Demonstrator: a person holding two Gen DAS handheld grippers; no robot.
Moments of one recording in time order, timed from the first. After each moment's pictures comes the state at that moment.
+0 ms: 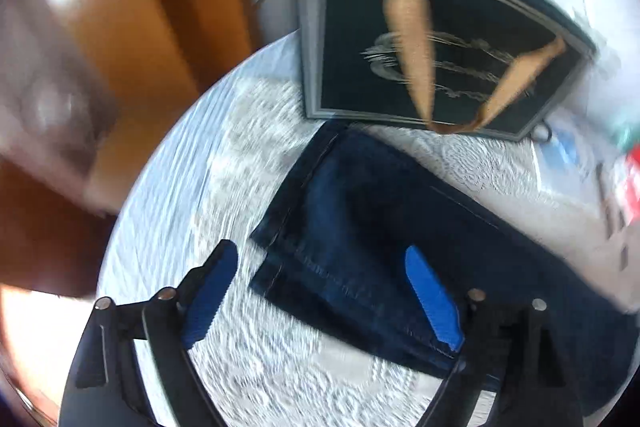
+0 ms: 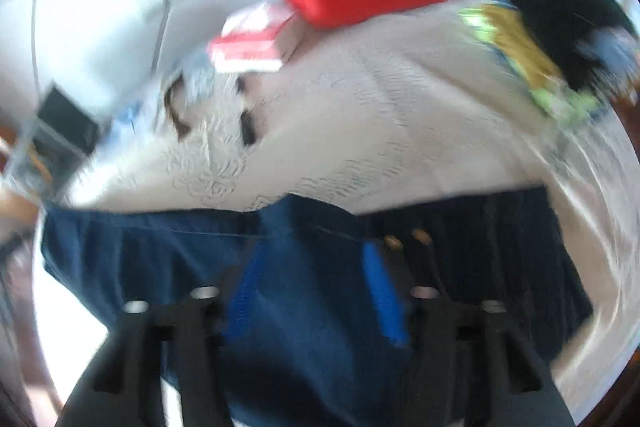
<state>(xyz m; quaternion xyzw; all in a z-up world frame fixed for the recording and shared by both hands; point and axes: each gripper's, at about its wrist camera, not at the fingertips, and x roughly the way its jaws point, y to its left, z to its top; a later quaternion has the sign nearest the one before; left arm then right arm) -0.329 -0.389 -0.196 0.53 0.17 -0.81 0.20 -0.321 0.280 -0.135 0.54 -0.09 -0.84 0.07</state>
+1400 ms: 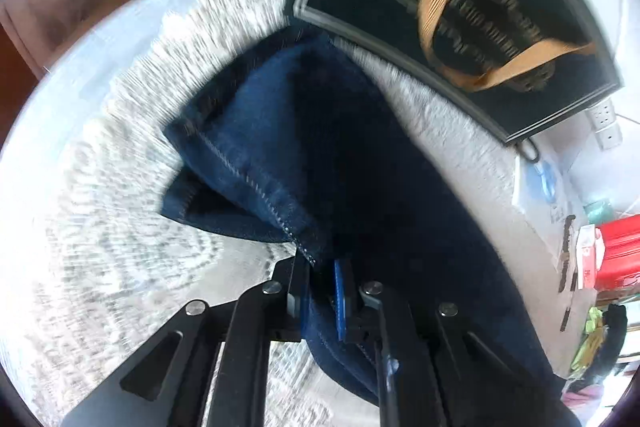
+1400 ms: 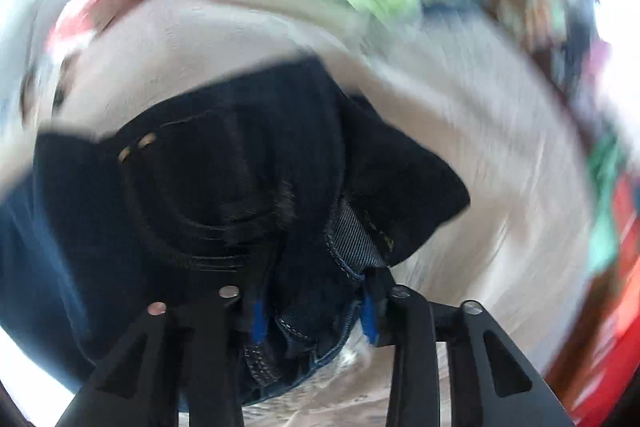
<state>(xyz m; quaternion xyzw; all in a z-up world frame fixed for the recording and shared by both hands) -0.352 -0.331 -0.240 0.51 0.32 -0.77 0.21 -0.272 0.389 -0.195 0.57 0.02 -0.81 -0.11</state>
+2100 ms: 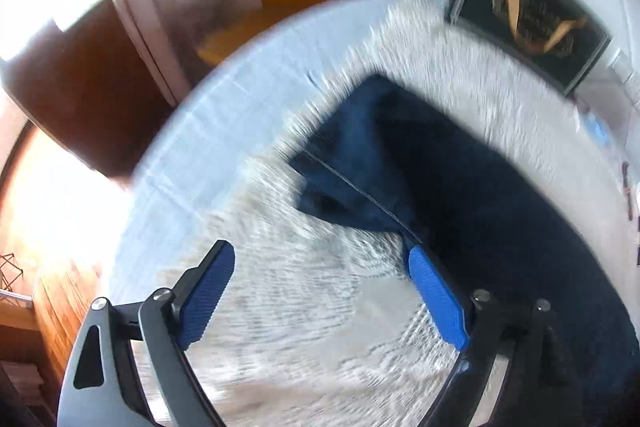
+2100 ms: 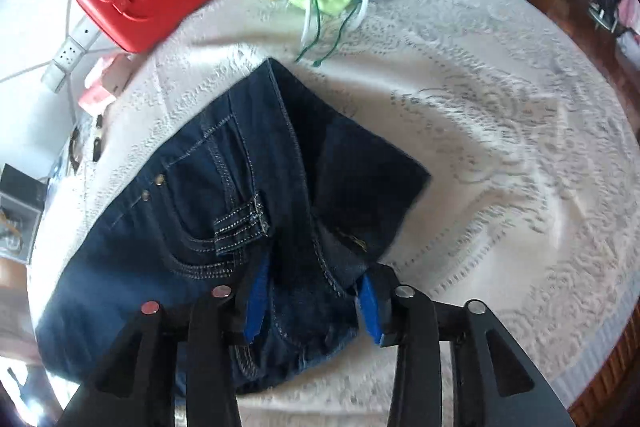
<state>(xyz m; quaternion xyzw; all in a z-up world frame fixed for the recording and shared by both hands) -0.103 -0.319 -0.194 0.47 0.24 -0.77 0.36 -0.232 0.515 -0.200 0.55 -0.16 -0.82 -0.03</state>
